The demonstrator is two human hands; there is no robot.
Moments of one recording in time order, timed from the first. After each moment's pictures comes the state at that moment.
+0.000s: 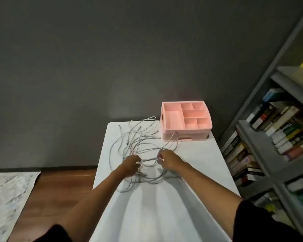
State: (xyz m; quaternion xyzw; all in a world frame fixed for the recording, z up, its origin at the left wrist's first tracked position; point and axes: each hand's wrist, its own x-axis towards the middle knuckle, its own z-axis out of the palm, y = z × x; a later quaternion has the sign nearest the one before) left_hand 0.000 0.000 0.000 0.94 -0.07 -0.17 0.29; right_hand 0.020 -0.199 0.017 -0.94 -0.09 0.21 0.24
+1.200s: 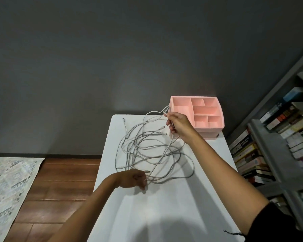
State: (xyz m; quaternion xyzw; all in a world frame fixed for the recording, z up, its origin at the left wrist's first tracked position) left_hand -0.024 0.022 0.007 0.78 -0.12 -0.44 0.43; right_hand 0.093 -0.184 0.099 -0.72 0.09 0.13 0.68
